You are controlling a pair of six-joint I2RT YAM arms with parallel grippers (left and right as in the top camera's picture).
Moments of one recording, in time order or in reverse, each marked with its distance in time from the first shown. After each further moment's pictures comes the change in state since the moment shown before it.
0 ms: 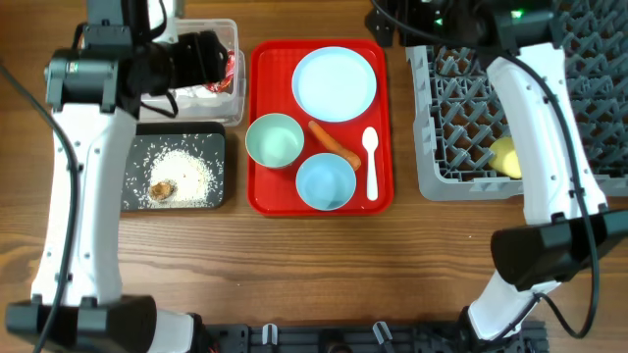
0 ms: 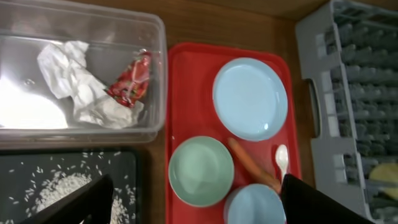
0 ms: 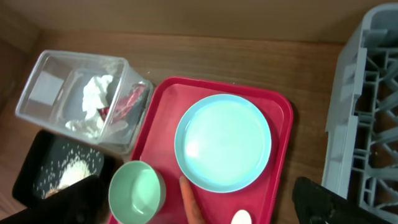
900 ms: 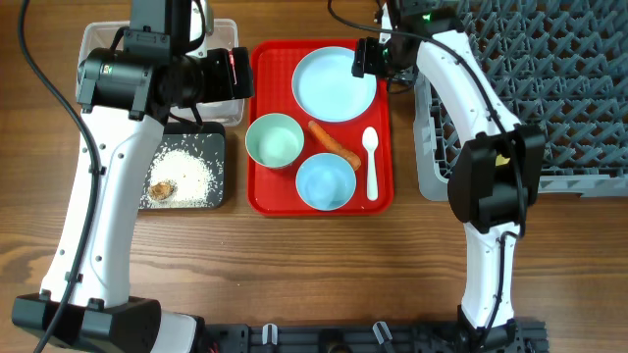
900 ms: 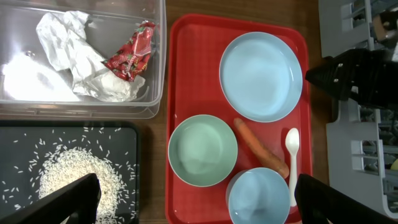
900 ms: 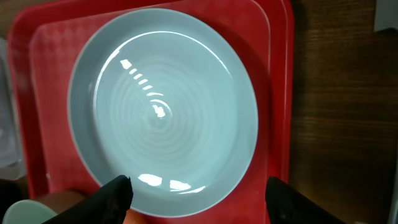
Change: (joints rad) left arm -0.115 0.004 0.000 -0.072 -0.132 -0.072; right arm 0.055 0.392 0.002 0.011 0.149 0.196
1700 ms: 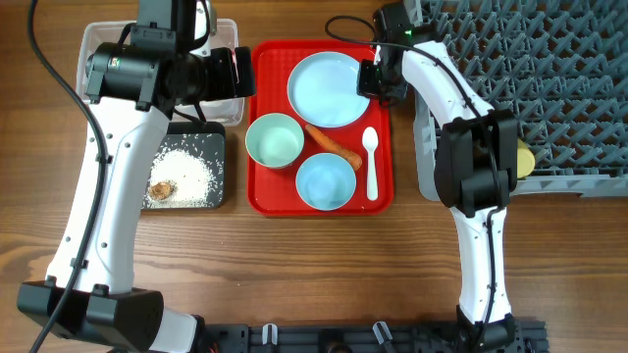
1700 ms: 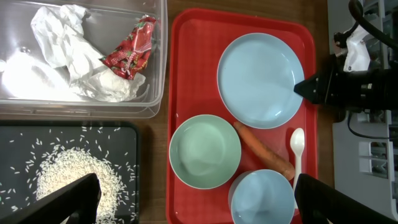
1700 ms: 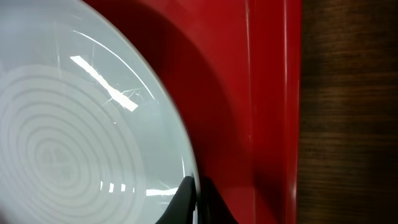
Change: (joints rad) left arm 0.000 0.034 0.000 0.007 -0.001 0.000; right arm 0.001 0.156 -0.004 0.037 0.033 0.033
